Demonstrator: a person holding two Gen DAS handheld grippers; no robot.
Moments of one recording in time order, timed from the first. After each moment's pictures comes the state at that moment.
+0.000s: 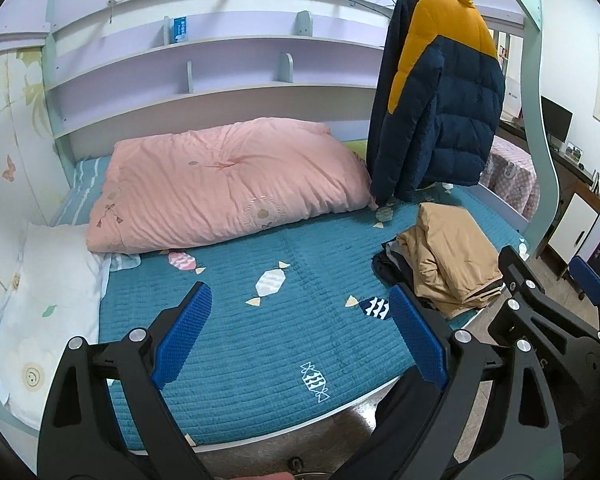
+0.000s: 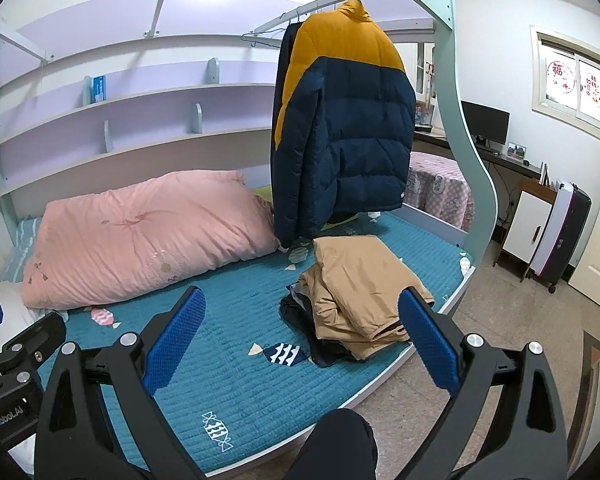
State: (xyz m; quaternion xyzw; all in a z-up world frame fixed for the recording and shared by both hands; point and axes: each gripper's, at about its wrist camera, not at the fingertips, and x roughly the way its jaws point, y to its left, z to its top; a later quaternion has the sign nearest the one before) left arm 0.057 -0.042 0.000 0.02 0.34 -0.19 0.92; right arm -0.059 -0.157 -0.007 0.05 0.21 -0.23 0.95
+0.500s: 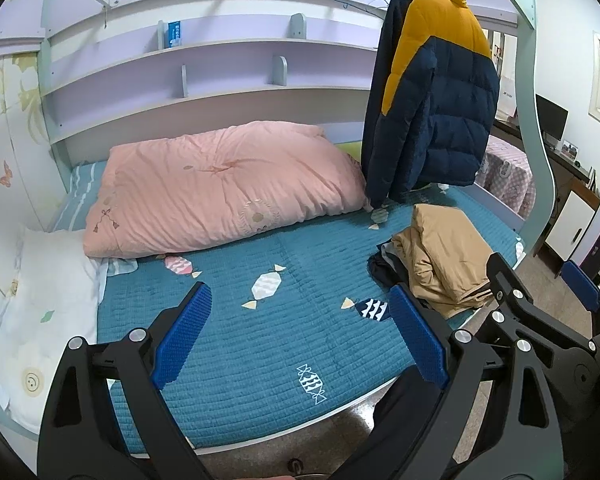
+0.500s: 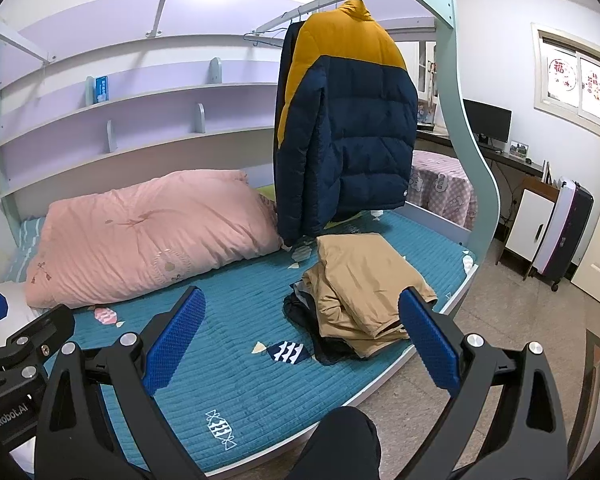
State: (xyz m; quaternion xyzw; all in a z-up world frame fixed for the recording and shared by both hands) left arm 0.055 -0.050 0.003 0.03 0.33 -0.20 0.92; right arm -0.061 -0.153 -0.009 0.05 0.21 -0.23 0.95
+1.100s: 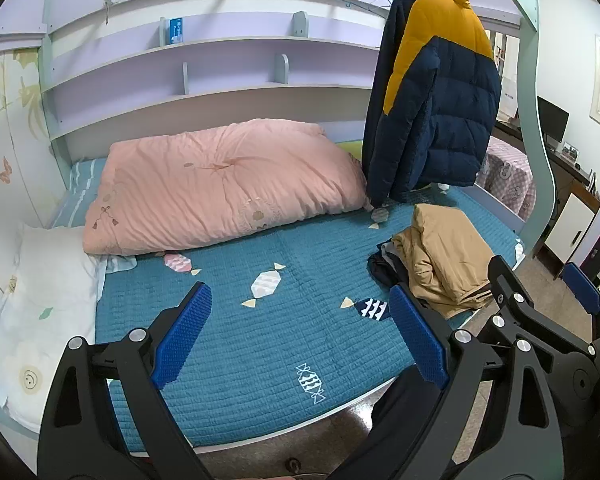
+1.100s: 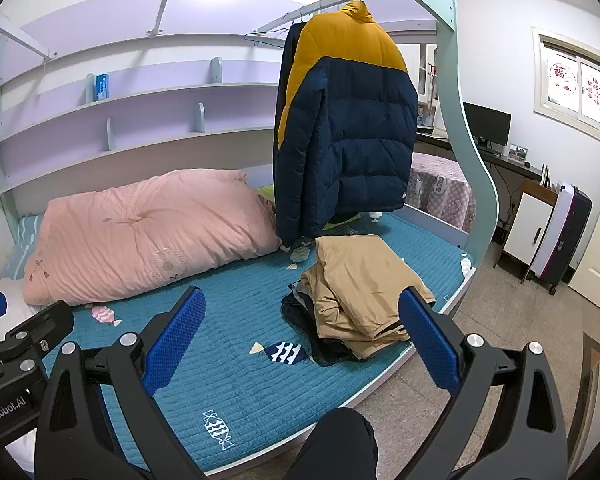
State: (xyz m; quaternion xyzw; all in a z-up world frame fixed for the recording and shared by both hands) left arm 0.055 -0.050 0.003 0.02 0.33 -0.19 0.92; right arm -0.064 -0.149 -0.012 0.04 0.21 -0.23 0.95
